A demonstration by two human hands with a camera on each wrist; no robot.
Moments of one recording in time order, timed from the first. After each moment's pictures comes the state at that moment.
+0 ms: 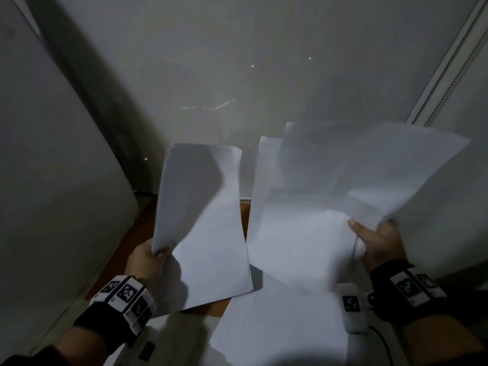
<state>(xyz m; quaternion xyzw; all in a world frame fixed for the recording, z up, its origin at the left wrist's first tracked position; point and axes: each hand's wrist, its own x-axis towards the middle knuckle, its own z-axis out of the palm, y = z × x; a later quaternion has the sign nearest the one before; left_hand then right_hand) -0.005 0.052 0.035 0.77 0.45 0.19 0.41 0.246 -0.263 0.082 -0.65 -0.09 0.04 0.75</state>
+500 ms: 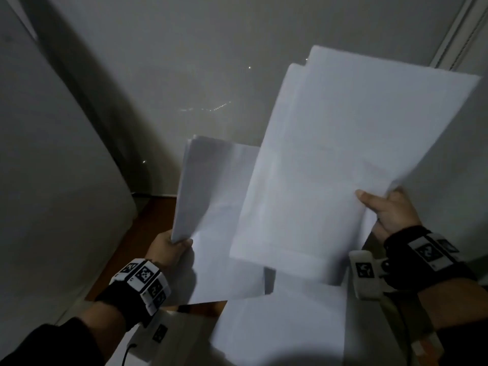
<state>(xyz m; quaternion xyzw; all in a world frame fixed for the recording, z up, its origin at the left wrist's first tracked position) 0.027 0.025 0.062 0.75 0.40 0.16 0.50 0.267 -0.264 0.129 -0.55 -0.16 0.10 0.81</state>
